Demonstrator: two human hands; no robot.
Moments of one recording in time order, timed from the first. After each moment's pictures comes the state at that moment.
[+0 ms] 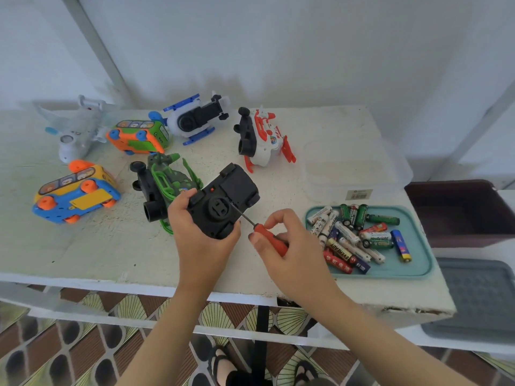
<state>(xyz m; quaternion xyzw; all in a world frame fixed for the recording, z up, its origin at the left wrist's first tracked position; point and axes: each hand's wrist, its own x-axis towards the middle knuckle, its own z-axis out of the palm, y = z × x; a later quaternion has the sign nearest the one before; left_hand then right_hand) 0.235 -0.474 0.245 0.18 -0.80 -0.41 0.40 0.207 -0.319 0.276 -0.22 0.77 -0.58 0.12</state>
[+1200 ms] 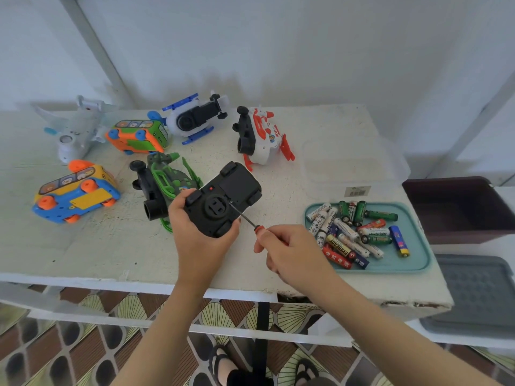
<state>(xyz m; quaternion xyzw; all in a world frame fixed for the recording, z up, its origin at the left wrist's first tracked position) 0.233 -0.481 0.238 0.15 -0.78 -0.46 0.39 0.204 -0.321 0.290 -0.16 0.77 -0.57 0.26</state>
